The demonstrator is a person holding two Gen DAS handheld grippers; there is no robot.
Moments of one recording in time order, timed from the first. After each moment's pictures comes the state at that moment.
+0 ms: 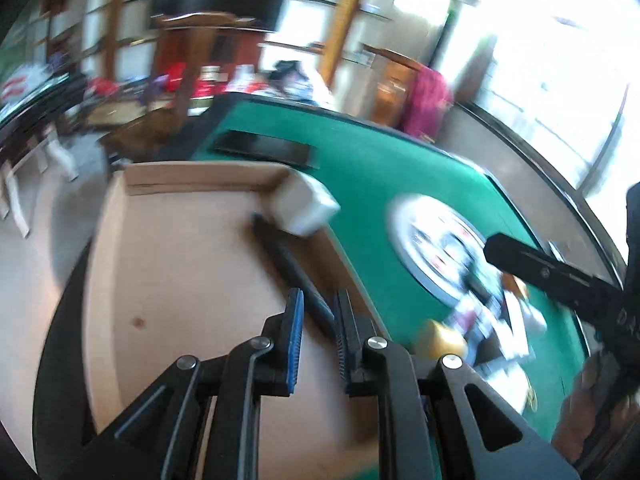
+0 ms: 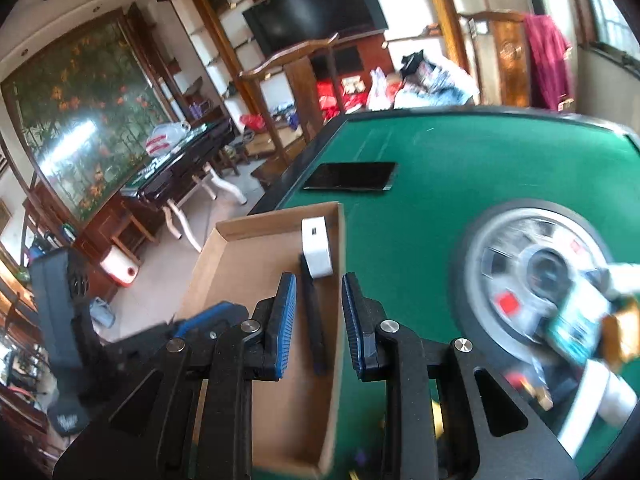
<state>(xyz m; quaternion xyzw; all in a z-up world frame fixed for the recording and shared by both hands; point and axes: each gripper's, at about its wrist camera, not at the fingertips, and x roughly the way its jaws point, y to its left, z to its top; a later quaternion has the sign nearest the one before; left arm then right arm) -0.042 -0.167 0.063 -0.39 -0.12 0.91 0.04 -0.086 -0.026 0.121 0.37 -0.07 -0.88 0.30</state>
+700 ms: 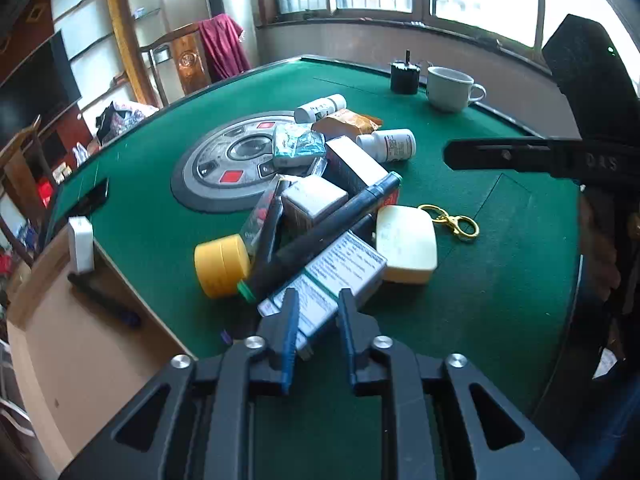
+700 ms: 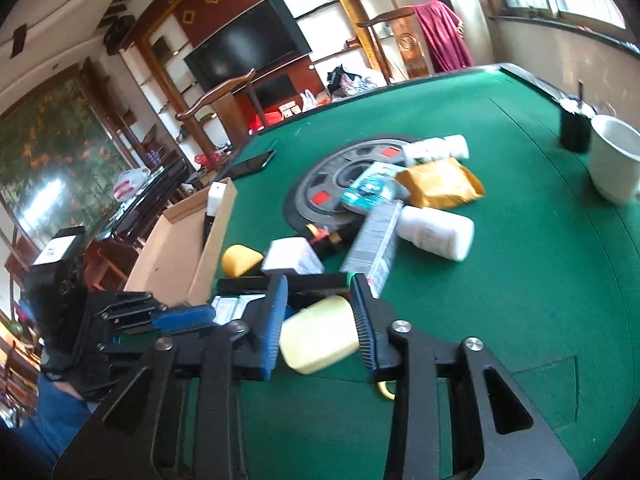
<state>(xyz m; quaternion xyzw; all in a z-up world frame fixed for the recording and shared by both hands) -0.002 -0.007 0.036 -0.40 0.17 0.86 0.26 0.023 0.176 0.069 0.36 -0.15 -0.90 0.21</state>
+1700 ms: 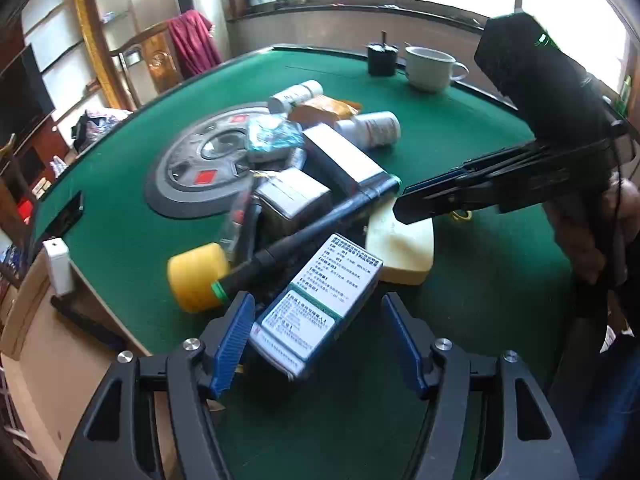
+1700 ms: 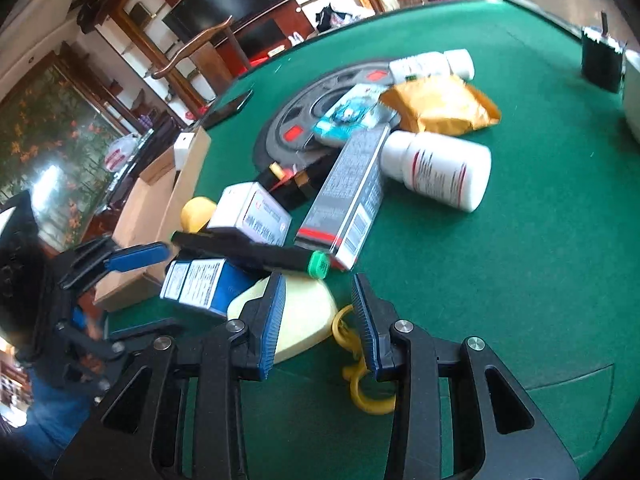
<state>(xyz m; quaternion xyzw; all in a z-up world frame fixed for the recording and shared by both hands) -0.001 -0.007 0.025 -0.42 0.20 0.83 0.32 -0.019 0.170 0.016 0.46 -0.16 -0.84 0.23</state>
